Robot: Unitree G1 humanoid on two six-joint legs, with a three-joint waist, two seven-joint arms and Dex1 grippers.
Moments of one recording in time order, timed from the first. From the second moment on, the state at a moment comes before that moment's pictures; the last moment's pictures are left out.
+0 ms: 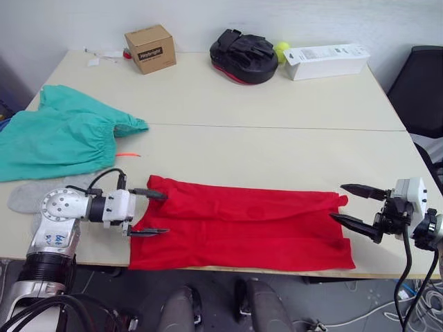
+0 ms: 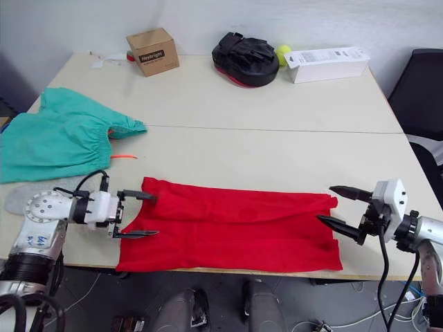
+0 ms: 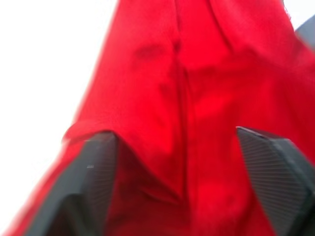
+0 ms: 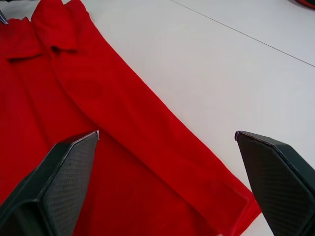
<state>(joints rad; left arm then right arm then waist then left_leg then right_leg) -0.34 0.79 0.03 0.21 -0.39 -0.22 -1.41 -0.03 -0.82 -0.36 0.11 0.54 0.11 1.28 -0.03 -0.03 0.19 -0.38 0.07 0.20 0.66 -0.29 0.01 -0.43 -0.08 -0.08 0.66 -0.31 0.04</state>
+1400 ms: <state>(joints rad) -0.31 0.80 -0.03 0.03 -0.39 0.18 -1.27 -0.05 -0.80 -0.35 0.01 0.57 0.15 1.26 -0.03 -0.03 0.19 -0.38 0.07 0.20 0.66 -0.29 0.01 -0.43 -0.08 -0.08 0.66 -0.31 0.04</state>
